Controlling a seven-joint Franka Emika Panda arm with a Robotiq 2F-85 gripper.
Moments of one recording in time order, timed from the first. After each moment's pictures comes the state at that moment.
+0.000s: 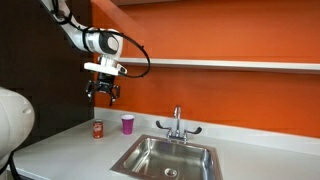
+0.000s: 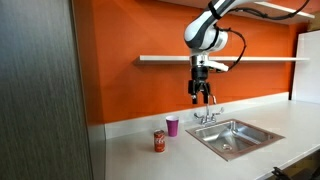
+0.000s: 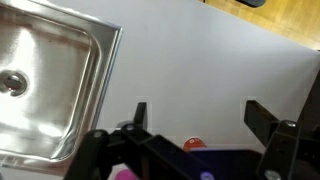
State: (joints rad) arm 0.12 -0.18 -0.01 -2.32 0.12 1.97 -0.34
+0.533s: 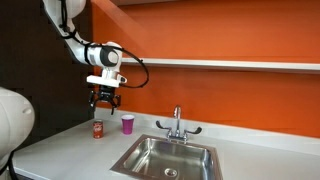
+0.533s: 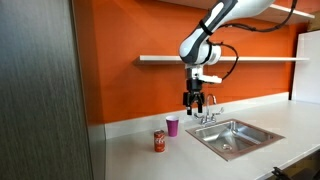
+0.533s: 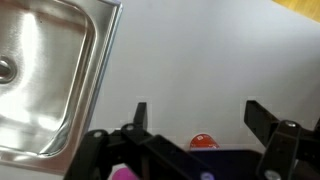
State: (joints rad) arm 0.12 -0.05 0.02 -2.32 0.12 2.13 -0.34
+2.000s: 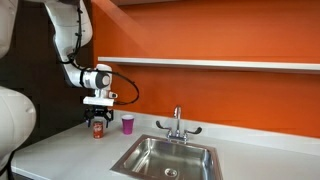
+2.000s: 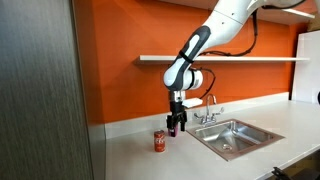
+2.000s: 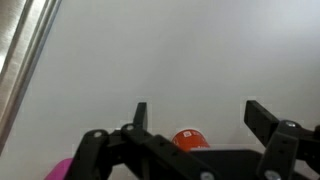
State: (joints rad) arm 0.15 0.26 0.12 -2.23 0.05 2.40 -0.33
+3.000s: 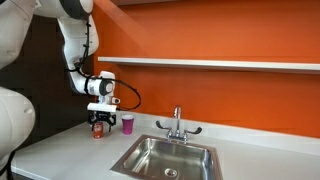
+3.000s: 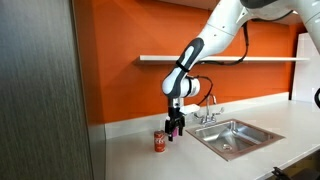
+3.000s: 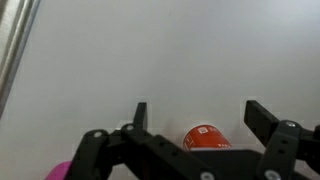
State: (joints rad) arm 0.13 0.38 0.13 -2.16 0.05 2.47 -0.33
